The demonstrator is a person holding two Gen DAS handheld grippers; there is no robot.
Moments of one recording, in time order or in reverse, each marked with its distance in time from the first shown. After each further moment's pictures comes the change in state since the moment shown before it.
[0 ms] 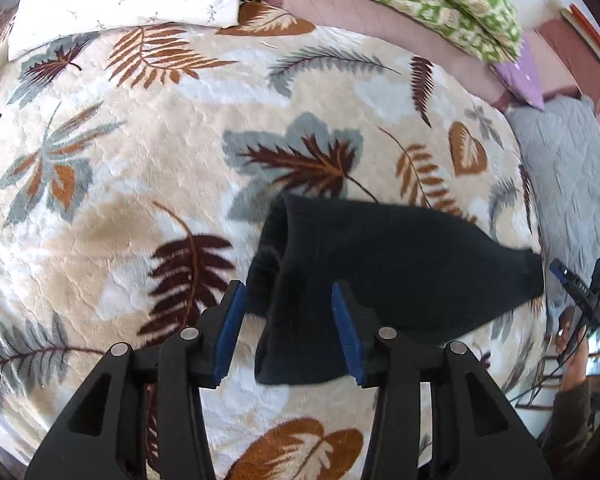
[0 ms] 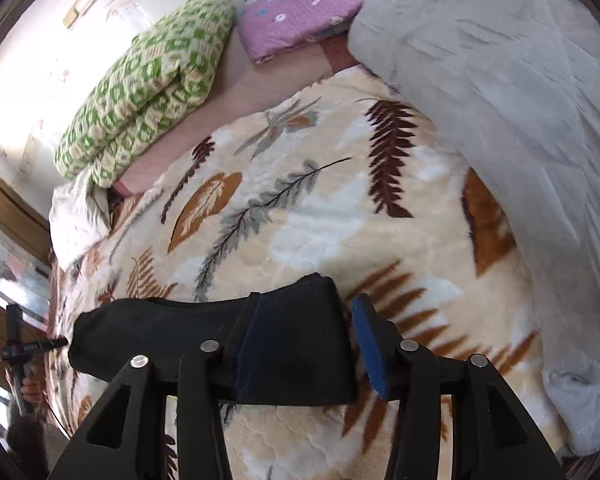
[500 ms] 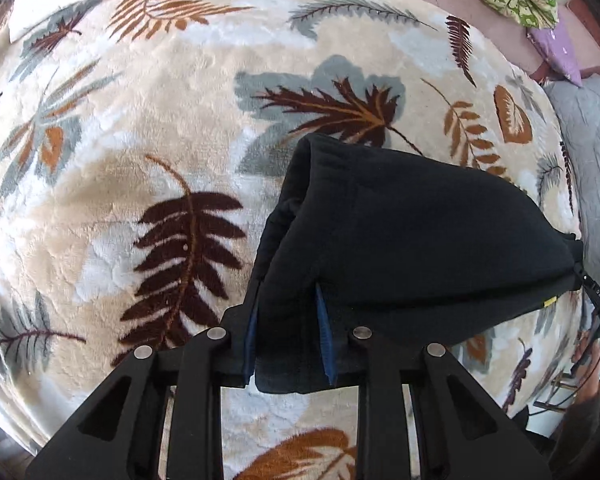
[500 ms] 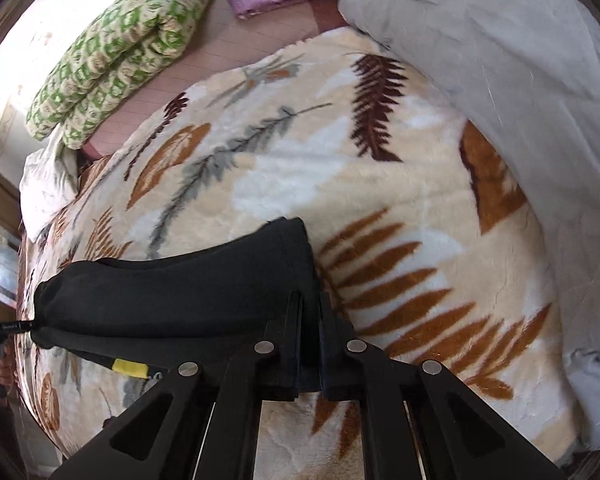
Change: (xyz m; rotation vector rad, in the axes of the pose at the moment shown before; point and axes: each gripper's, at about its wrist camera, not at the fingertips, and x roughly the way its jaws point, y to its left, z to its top) left arm 0.046 -0.005 -0.021 0.012 0.084 0.135; right arm 0.034 -0.010 -0.030 -0.016 0.064 -0.094
